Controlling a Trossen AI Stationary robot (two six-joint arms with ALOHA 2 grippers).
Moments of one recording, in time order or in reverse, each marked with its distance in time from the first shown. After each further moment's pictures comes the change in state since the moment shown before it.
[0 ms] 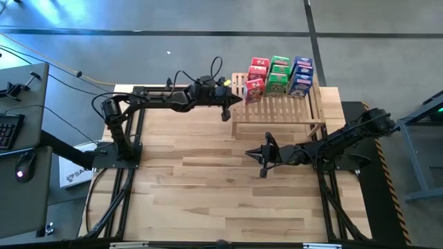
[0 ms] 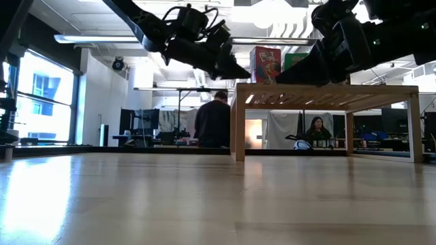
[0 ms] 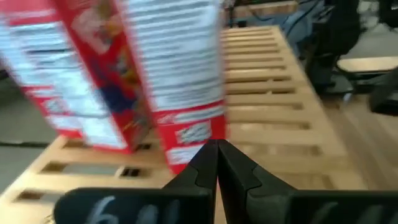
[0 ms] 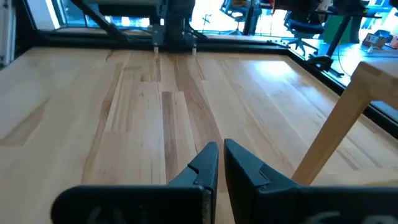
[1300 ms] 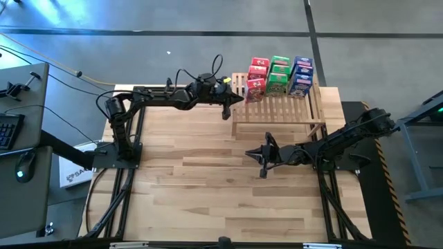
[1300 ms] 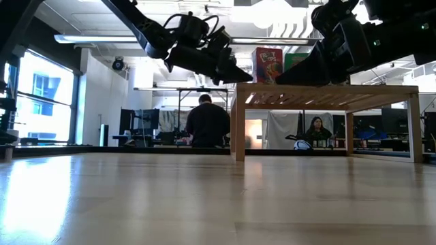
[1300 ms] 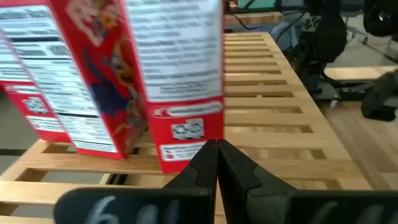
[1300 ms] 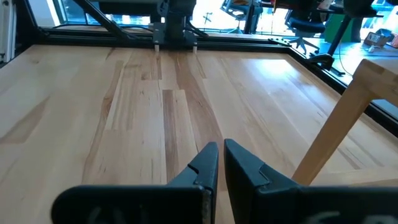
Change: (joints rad) left arm 0.033 0.053 0.024 0.056 0.104 -0.033; right arm 0.000 0.001 0.000 -0.003 -0.003 0.000
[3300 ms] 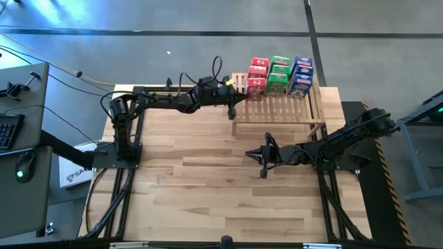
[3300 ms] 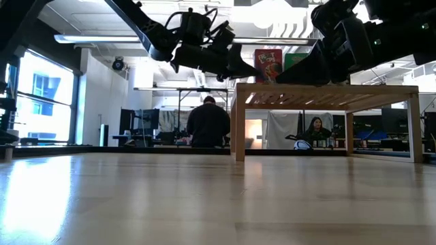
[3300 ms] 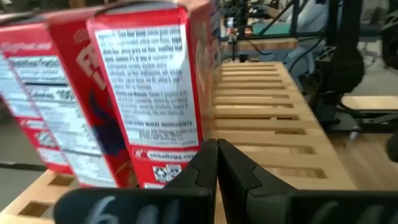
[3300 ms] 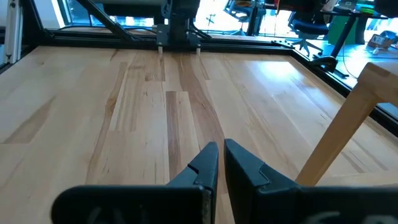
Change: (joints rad) left arm -0.040 0.042 0.014 0.147 -0.100 -0.046; right arm 0.001 0.000 0.000 0.009 -0.013 -0.006
